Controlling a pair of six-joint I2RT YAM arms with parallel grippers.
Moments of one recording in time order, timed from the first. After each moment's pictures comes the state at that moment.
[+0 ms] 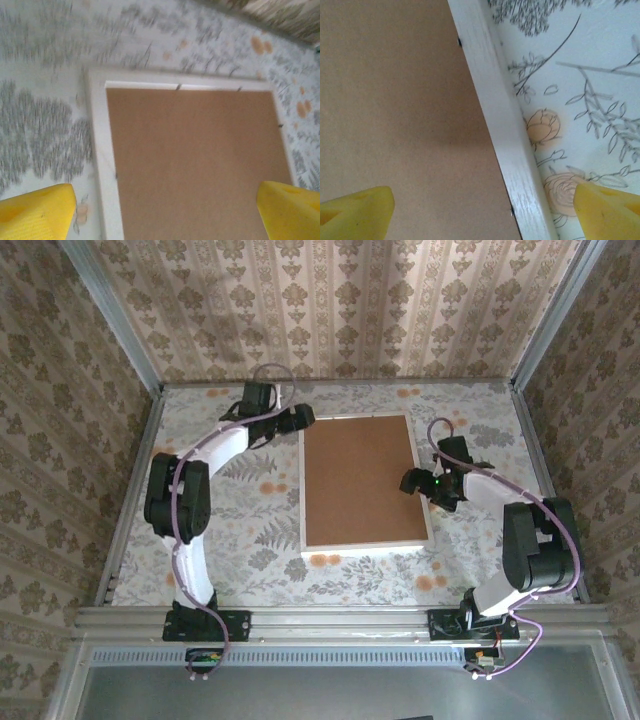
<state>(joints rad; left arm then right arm) -0.35 1.96 1.42 -0.21 0.34 -0.51 0.08 1.55 0.83 -0.44 -0.23 0.50</state>
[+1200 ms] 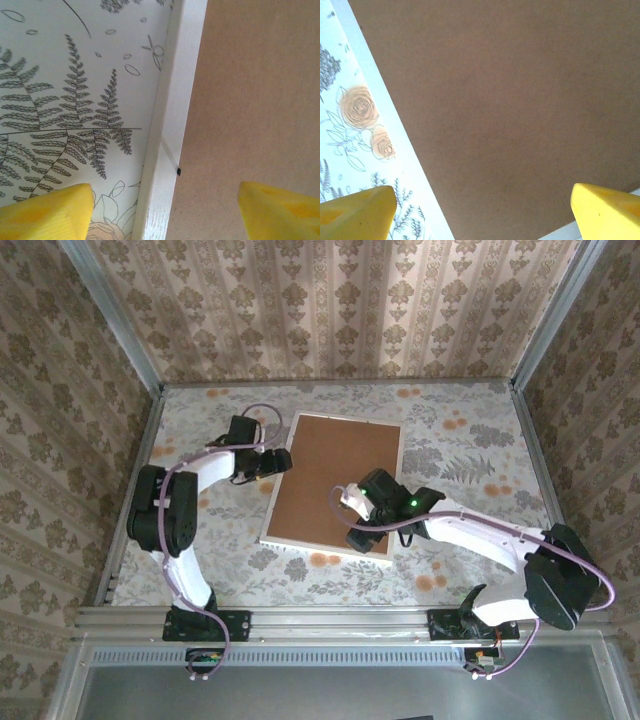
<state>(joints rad) -0.29 1.84 1.13 -0.33 0.31 -0.40 0.76 1.37 0.87 -0.56 -0.01 -0.18</state>
